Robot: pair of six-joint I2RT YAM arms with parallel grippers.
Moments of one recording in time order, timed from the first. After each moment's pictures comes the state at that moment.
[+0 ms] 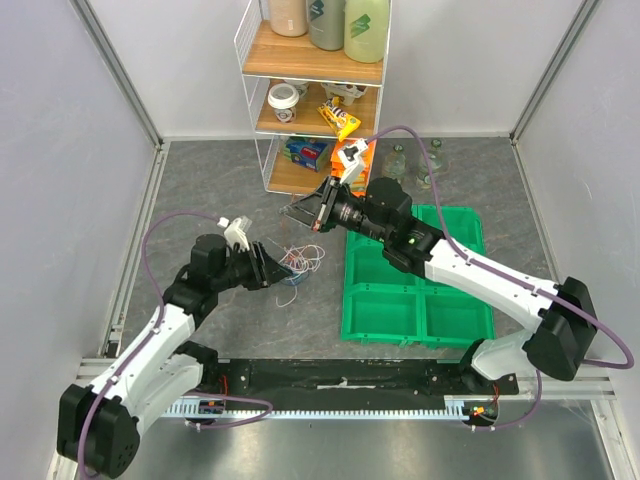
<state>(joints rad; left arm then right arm) -0.34 0.82 0.47 -0.17 0.50 -0.62 0.87 1.41 1.16 0.25 -0.21 0.92</state>
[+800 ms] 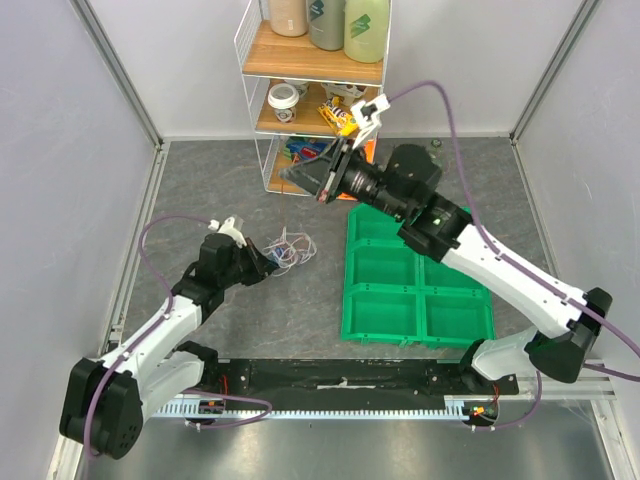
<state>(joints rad) -0.34 0.95 0.44 -0.06 0.26 -0.68 0.87 1.39 1.41 0.10 -0.22 0.84</state>
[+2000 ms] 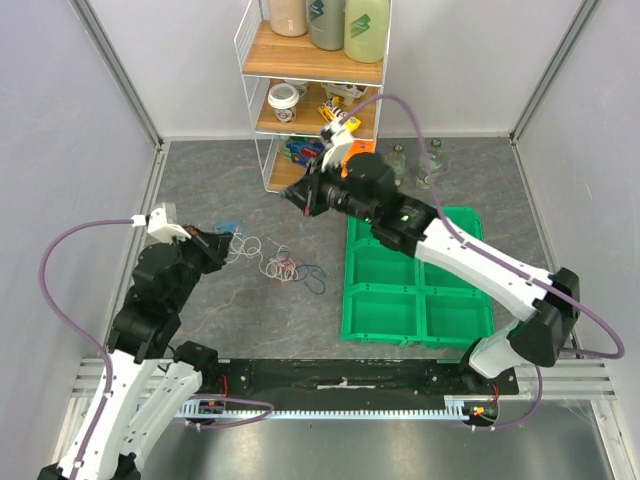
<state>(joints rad) -0.33 0.51 0.76 -0.49 -0.11 -0.66 0.86 1.50 1.50 -0.07 -0.11 0.56</state>
